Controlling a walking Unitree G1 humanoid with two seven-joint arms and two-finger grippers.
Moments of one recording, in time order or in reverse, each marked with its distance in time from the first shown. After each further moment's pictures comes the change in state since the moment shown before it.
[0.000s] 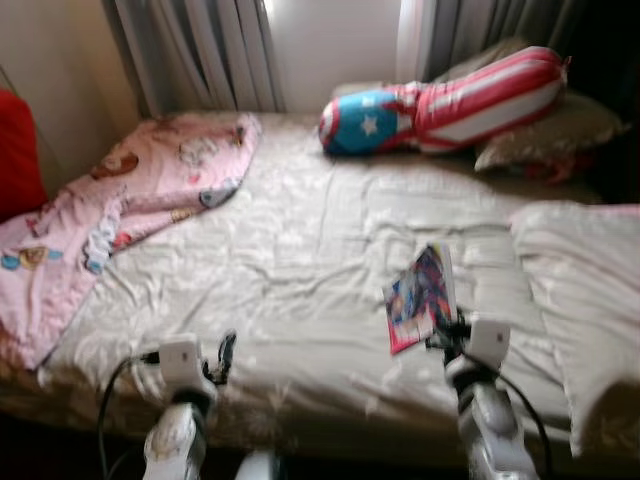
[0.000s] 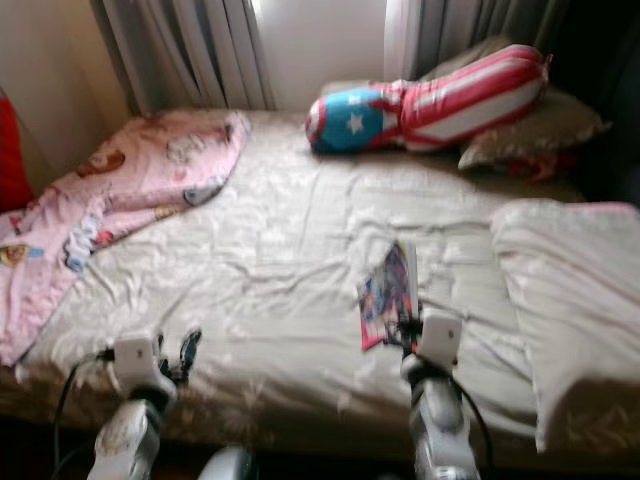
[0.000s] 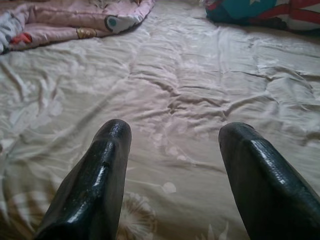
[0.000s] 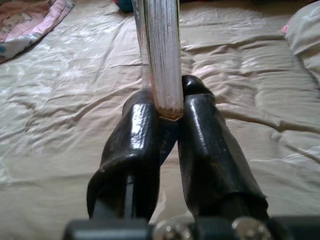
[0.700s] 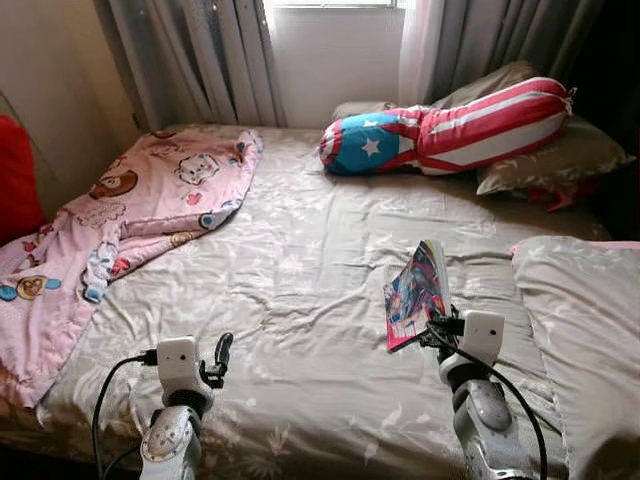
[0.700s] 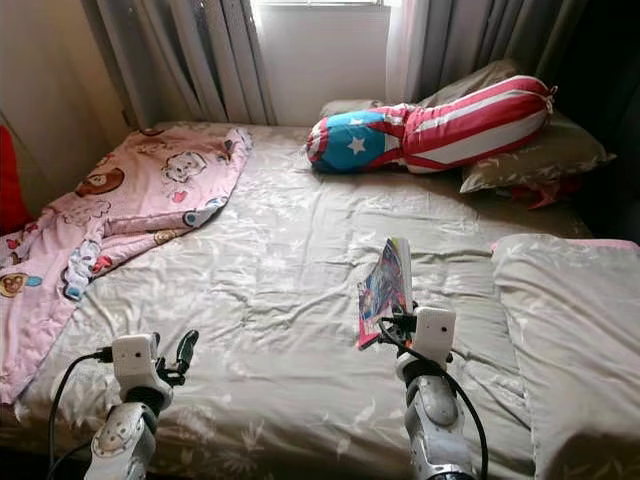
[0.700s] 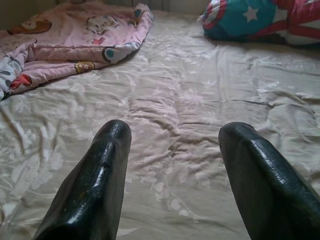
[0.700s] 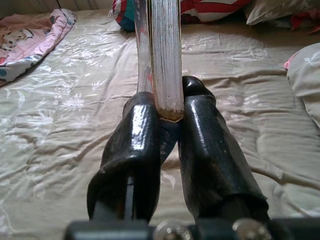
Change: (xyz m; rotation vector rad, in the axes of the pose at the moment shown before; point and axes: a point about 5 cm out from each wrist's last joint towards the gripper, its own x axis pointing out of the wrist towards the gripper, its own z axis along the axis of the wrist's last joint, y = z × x) left arm 0.002 0.003 0.003 0.040 -0.021 -0.003; right arm 0.003 -0.002 0.004 -0.027 -0.006 -0.005
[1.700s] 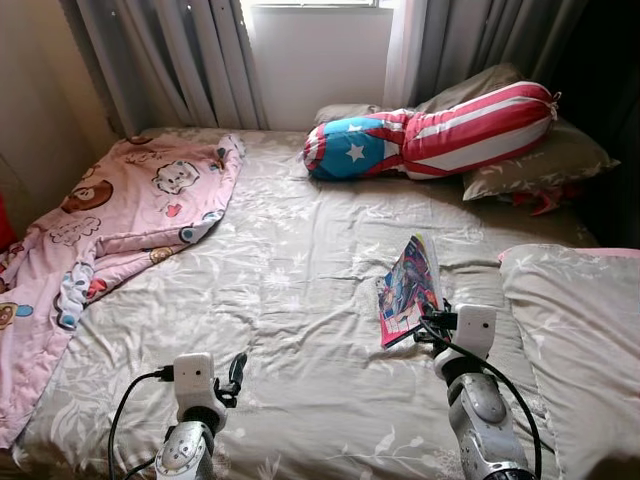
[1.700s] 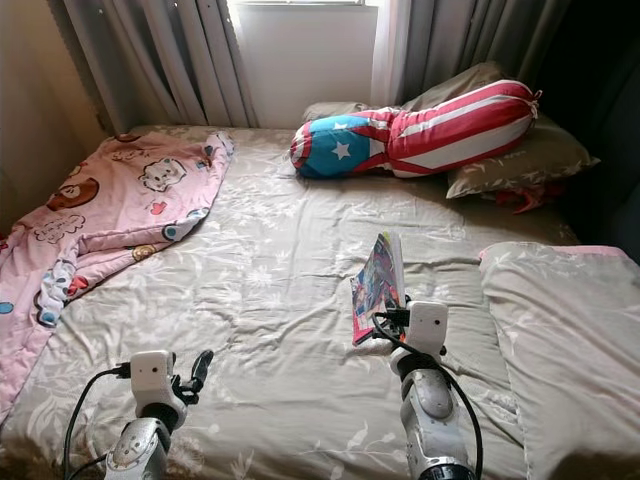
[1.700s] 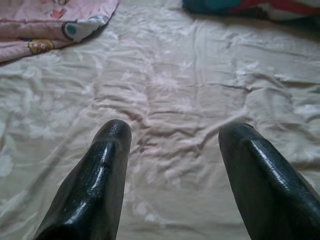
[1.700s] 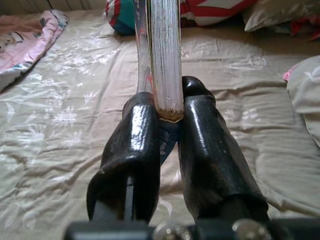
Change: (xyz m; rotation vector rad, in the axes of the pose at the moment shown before) left arm -0.010 -0.017 -0.025 -0.031 0.094 -0.036; right arm 0.003 0.007 0.000 -0.007 0.014 0.035
